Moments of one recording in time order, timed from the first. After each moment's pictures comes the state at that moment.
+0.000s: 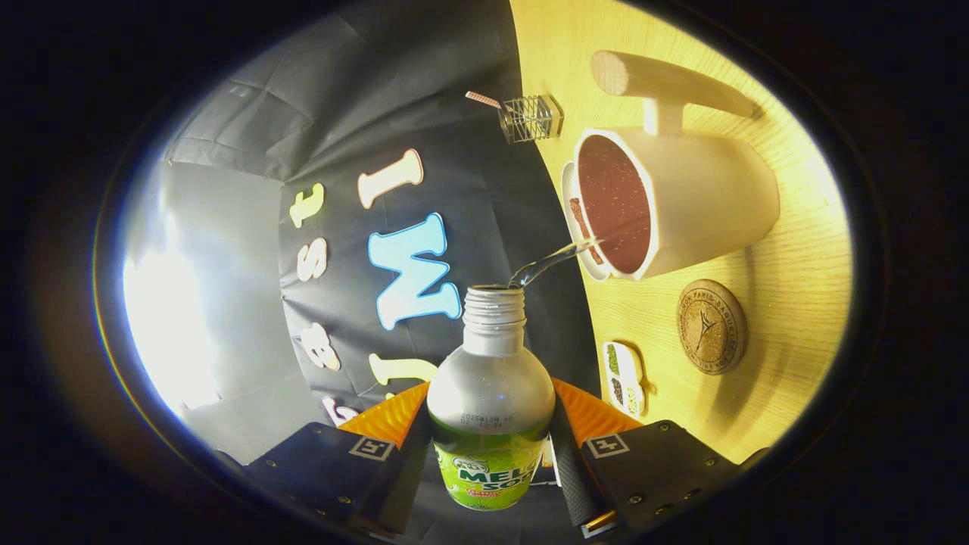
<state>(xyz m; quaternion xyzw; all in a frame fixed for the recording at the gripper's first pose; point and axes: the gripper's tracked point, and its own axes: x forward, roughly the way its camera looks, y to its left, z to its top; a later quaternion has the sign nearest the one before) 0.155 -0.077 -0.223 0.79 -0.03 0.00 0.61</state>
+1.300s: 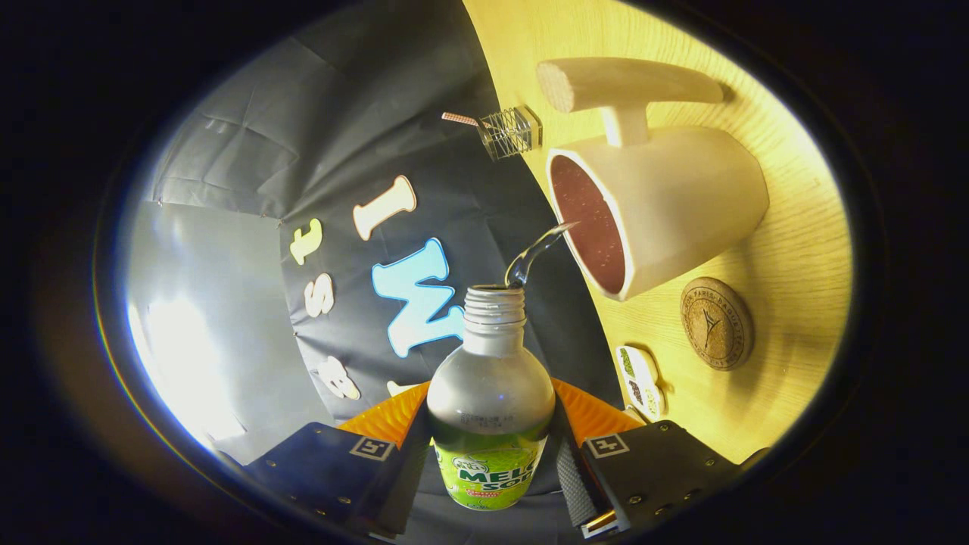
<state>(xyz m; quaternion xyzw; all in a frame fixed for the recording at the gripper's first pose) 0.155 -0.095 -0.223 0.83 -0.06 -0.01 0.56</state>
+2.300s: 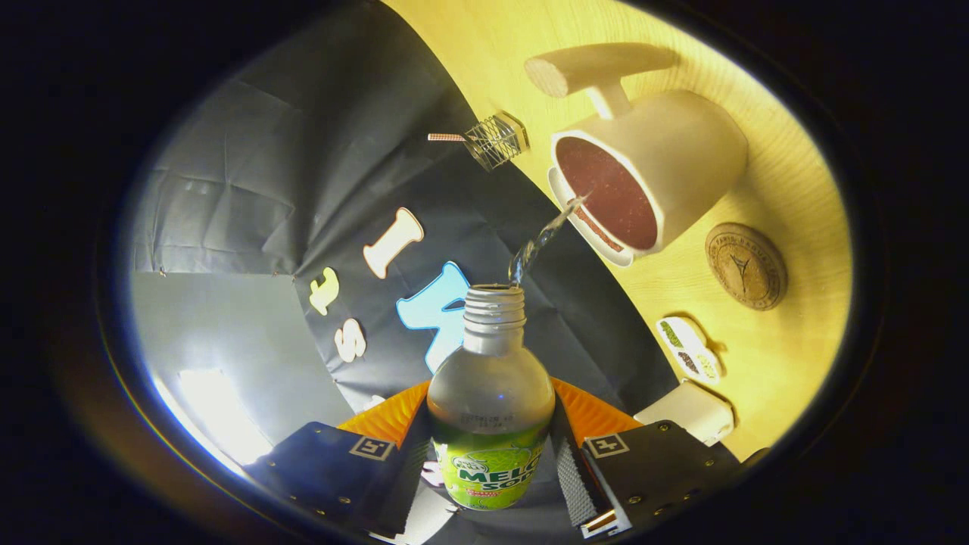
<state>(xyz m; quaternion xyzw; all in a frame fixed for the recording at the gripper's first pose) 0.157 -0.114 -0.178 0.89 -0.11 -0.01 0.45</state>
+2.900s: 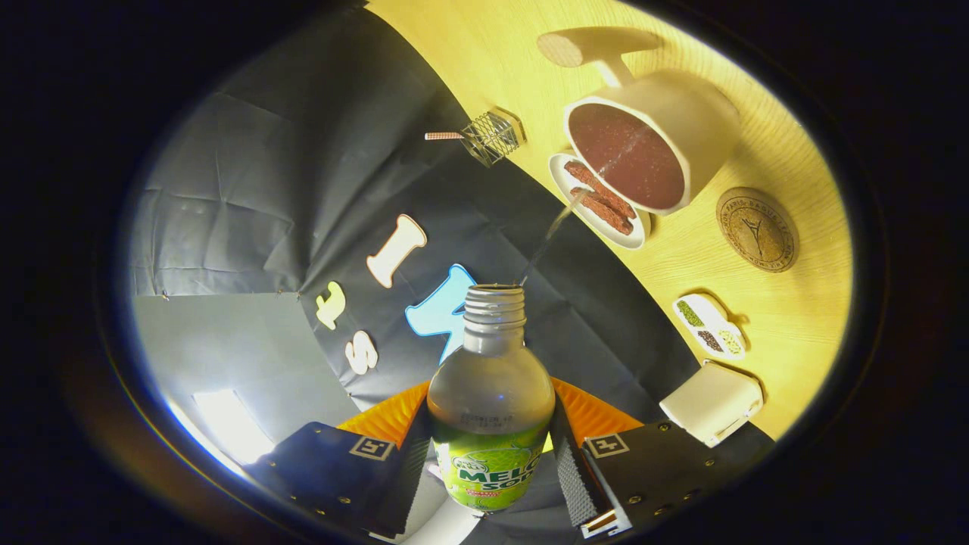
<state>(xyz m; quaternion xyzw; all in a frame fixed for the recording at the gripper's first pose) 0.166 -0.124 -0.159 0.90 -0.12 -0.01 0.42</state>
